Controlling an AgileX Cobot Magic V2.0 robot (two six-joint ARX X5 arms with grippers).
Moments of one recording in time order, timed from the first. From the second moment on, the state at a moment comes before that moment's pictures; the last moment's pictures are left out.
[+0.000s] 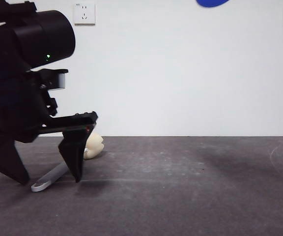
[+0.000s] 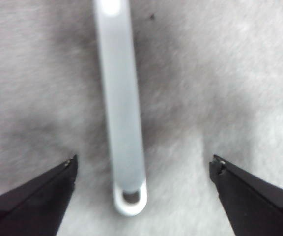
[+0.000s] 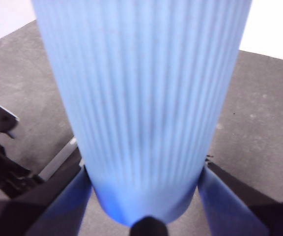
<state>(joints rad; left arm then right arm) -0.62 1.49 0.74 -0.31 -0.15 -0.49 0.87 0.94 0.92 -0.41 0.37 0.13</state>
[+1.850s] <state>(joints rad) -0.63 0.87 0.74 -0.63 -0.12 -0.40 0.55 1.75 0.59 0.52 0.11 0.02</state>
